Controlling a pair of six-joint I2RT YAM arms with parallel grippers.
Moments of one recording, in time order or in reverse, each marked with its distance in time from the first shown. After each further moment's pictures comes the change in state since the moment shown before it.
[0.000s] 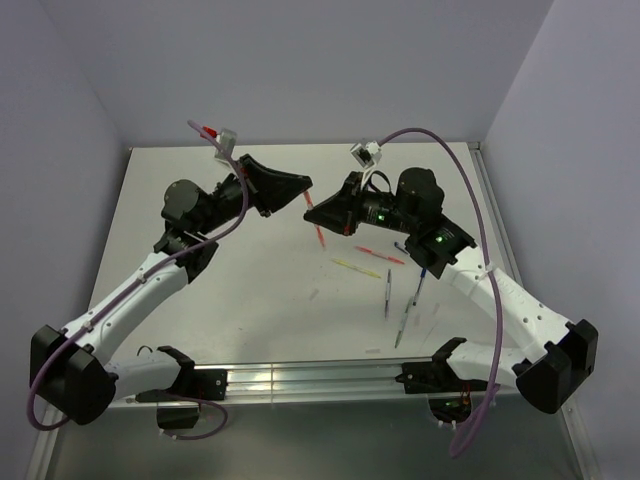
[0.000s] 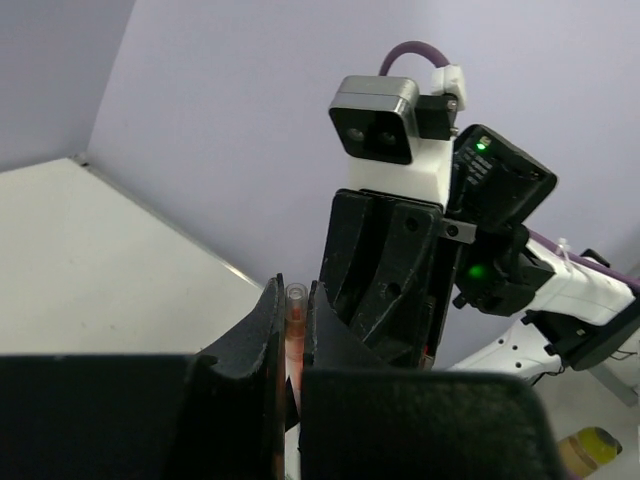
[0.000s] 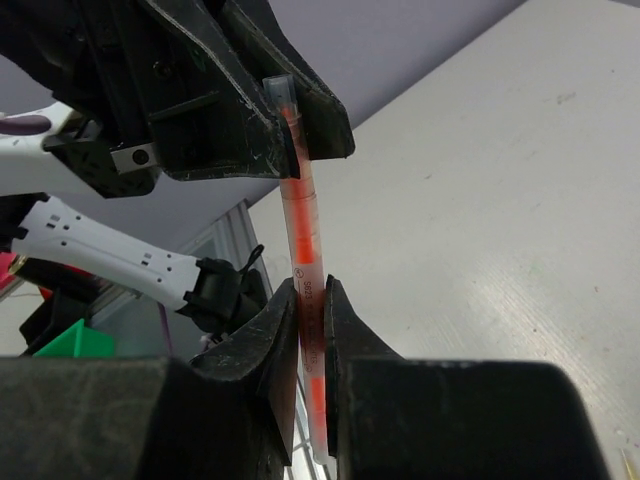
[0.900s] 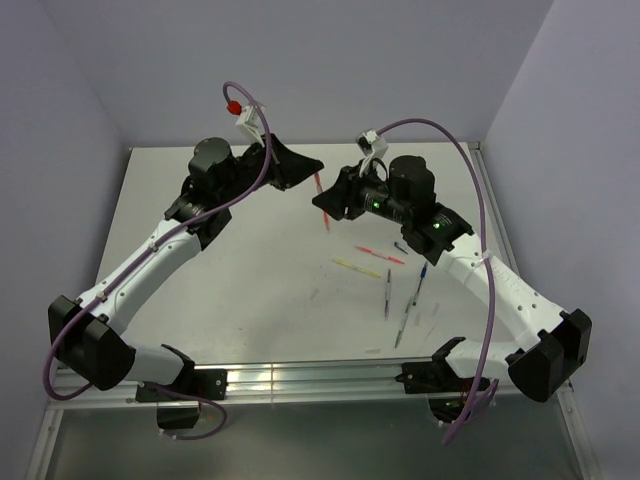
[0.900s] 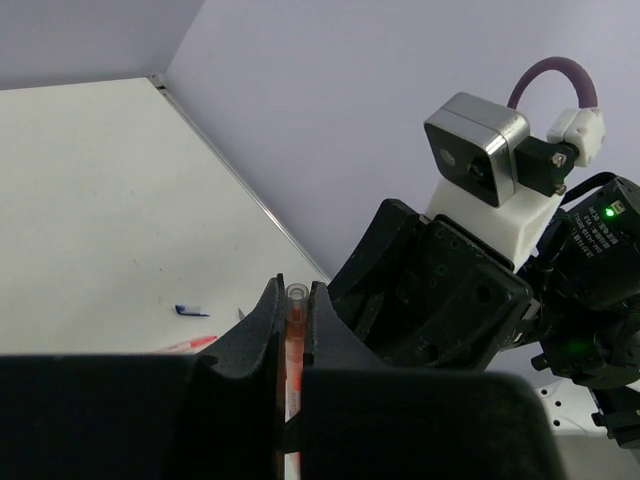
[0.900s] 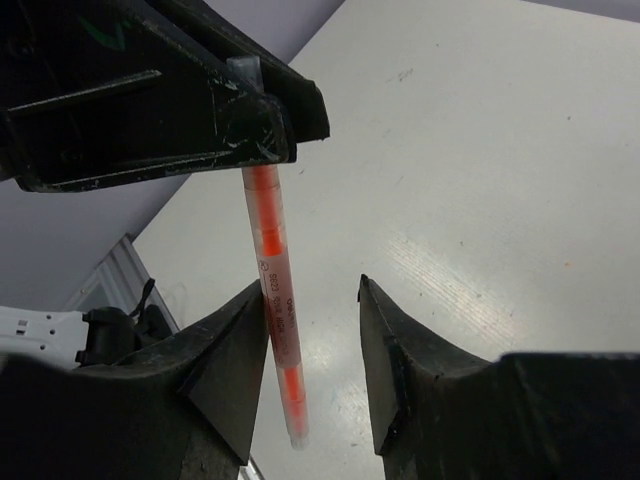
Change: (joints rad) left arm -0.011 0.187 0.316 -0.413 -0.112 0.050; right arm -0.018 0.063 0.098 -0.185 0.239 -0.094
